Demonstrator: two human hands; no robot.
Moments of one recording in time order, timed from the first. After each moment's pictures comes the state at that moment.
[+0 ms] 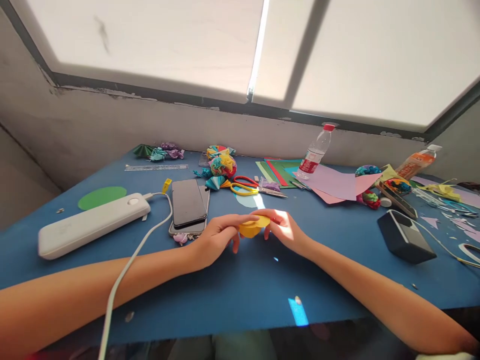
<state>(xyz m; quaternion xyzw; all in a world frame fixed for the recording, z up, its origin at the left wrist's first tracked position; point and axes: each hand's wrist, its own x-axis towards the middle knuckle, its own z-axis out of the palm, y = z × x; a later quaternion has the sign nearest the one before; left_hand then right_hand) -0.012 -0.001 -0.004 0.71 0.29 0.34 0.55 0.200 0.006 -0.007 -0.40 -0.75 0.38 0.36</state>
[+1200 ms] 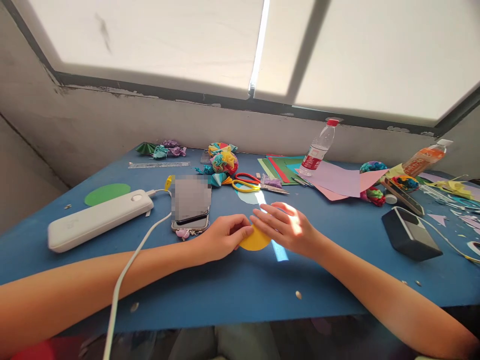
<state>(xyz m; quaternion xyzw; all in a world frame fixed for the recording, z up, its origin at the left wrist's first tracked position) -0.004 -0.001 -0.005 0.74 0.33 0.27 0.52 0.211 -0.009 0.010 -0.25 -0.92 -0.24 0.17</state>
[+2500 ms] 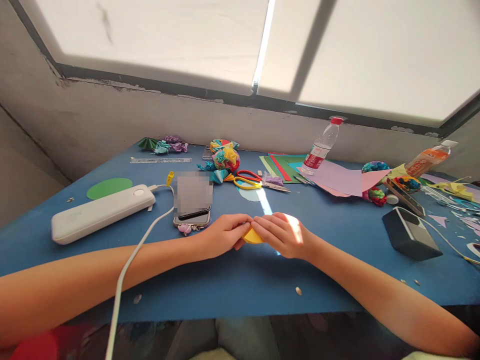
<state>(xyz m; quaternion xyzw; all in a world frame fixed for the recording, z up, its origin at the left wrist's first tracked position) -0.007 -0.002 -0.005 0.73 0.31 0.24 0.56 0.201 -0.014 0.003 -0.14 -0.90 -0.36 0.23</state>
